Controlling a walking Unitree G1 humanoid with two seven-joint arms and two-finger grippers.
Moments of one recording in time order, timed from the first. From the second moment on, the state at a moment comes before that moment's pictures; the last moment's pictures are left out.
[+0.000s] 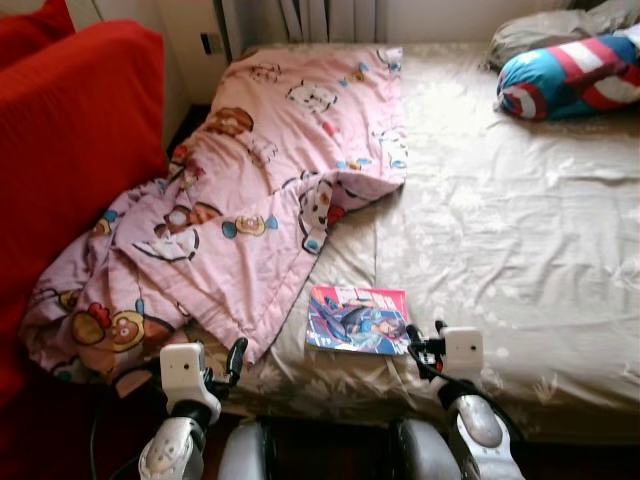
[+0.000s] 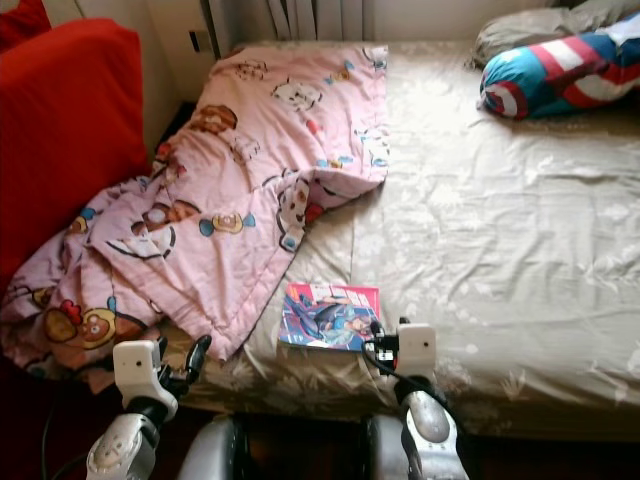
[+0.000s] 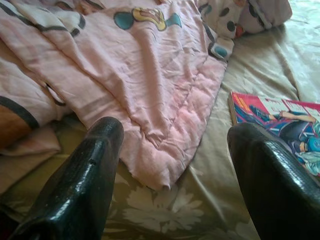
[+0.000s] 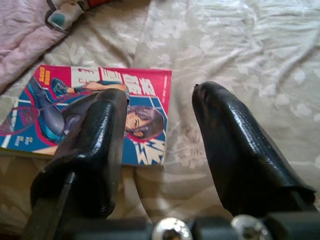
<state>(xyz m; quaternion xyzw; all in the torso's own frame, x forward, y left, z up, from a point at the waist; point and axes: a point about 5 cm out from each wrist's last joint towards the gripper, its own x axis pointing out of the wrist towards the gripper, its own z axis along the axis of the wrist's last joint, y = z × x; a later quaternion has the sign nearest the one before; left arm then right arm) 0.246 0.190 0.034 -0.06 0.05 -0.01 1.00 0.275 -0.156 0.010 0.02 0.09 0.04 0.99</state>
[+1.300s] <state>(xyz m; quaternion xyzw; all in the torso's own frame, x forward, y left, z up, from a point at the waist) 0.246 0.185 0.032 -0.06 0.05 -0.02 1.00 0.283 -0.145 0.014 0.02 0.09 0.08 0.99</state>
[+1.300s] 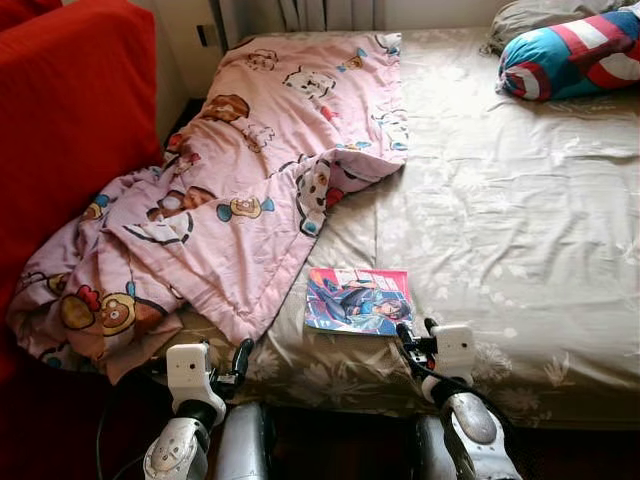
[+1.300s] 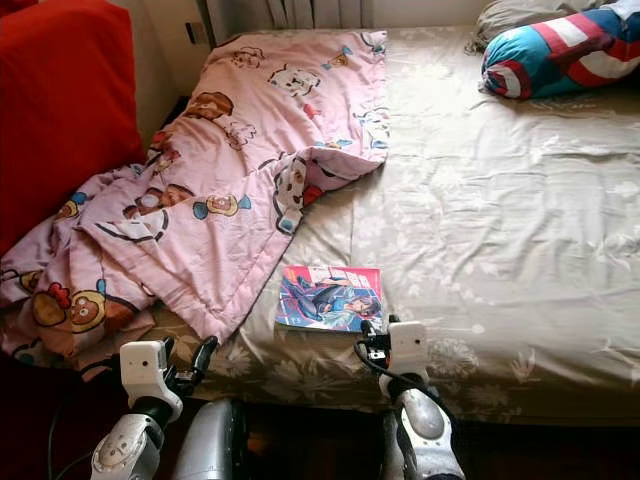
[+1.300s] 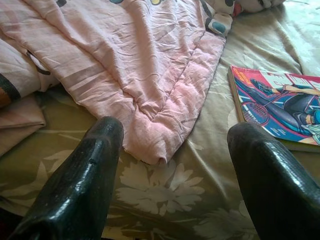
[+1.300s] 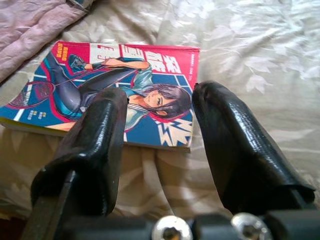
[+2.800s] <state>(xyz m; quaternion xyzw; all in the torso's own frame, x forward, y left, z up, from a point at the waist) 0.232 0.186 0.035 -0.05 0.05 -0.02 1.00 0.294 -0.148 0.006 0.10 0.16 0.04 0.98</state>
